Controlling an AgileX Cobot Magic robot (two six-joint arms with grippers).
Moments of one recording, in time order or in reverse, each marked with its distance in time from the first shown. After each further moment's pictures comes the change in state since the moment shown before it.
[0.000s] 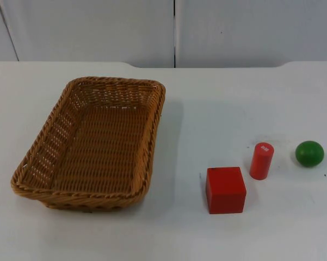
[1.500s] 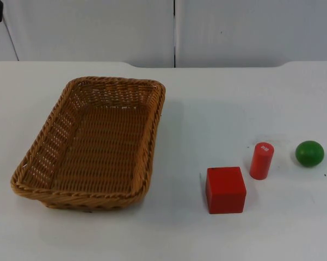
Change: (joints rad) right arm 0.000 0.000 0.000 0.000 0.000 0.000; left arm -0.007 0.865 -0.362 -0.418 -0.160 0.442
